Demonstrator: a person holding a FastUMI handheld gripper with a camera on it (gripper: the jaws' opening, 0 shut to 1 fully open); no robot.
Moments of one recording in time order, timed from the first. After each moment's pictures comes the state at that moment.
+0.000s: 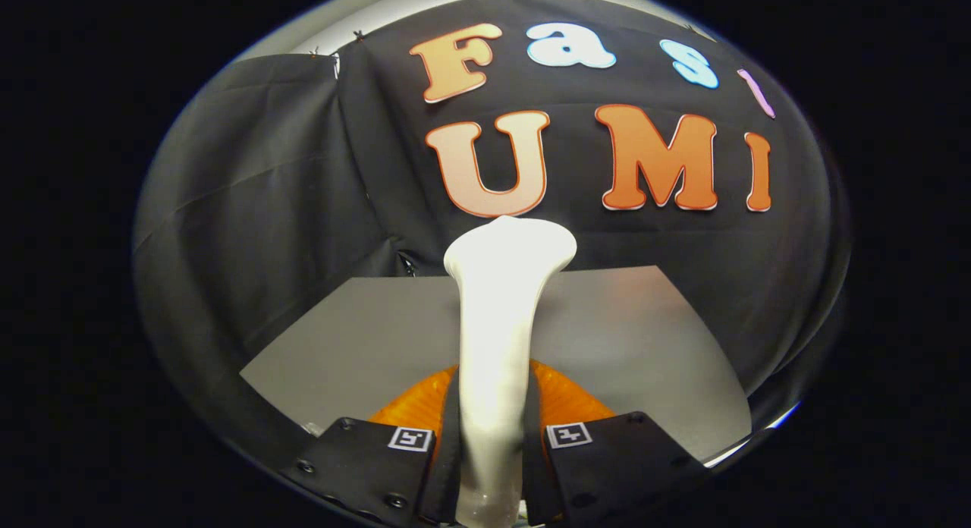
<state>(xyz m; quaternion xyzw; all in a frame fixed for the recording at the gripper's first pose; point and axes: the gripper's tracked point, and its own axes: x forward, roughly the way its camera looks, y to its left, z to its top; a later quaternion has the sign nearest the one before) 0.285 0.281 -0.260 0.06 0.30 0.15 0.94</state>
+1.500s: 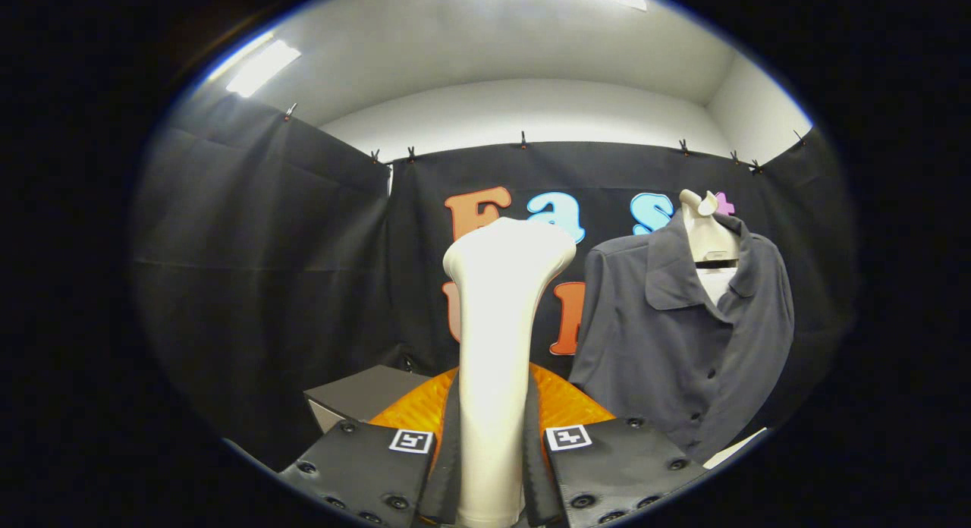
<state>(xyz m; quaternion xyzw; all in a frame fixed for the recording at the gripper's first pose) 0.127 0.129 -0.002 0.01 0.05 0.15 0.99</state>
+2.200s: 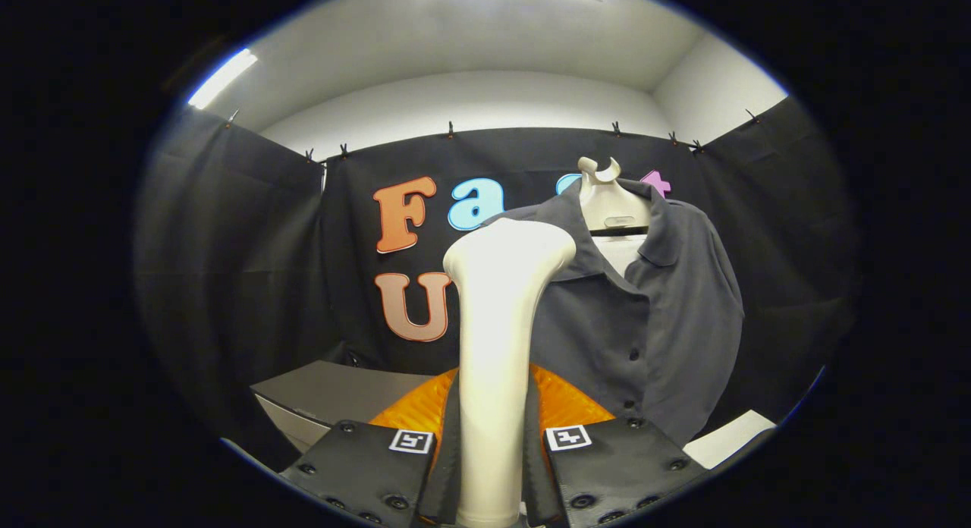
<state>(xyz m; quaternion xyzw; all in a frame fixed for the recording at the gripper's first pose) 0.145 0.008 -0.042 0.04 0.07 0.06 1.00</state>
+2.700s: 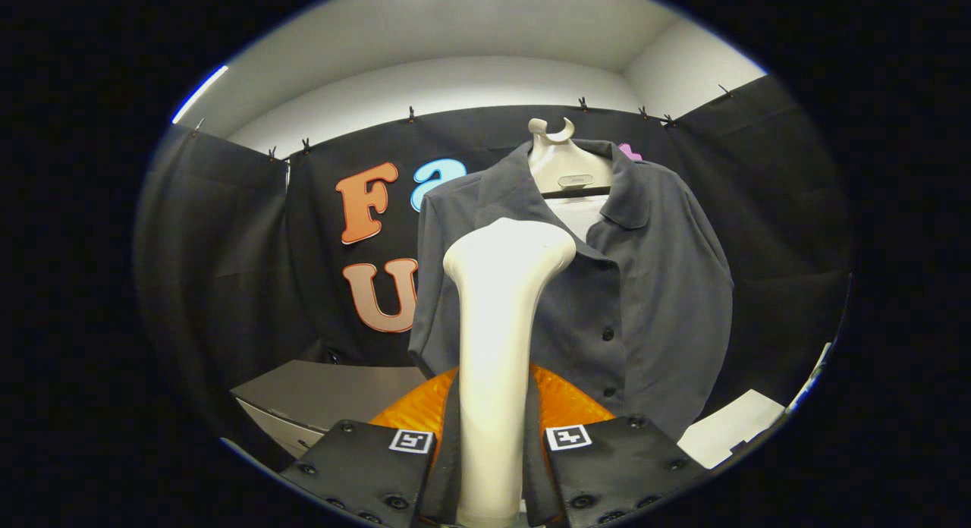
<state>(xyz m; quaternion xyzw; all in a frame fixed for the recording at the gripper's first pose) 0.174 -0.038 -0.080 0.06 0.10 0.01 0.99</state>
